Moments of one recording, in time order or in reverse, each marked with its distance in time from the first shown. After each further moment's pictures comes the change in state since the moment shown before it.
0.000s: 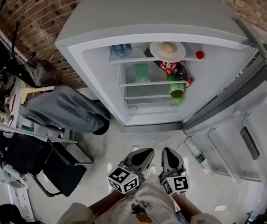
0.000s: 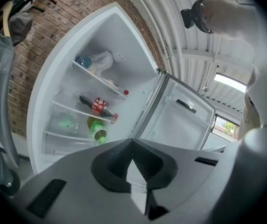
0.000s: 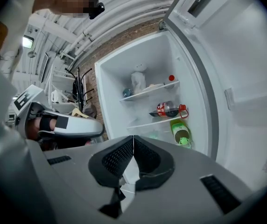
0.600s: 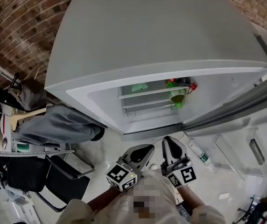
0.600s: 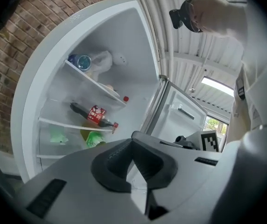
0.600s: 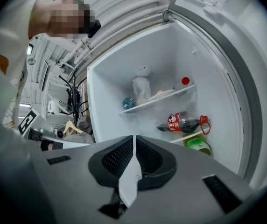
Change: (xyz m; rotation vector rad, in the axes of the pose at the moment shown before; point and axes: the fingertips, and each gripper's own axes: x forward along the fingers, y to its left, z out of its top) left arm 0.020 0.067 0.061 0.090 0.011 -0.179; right arm 0.103 0.013 0.065 0.043 -0.129 0.041
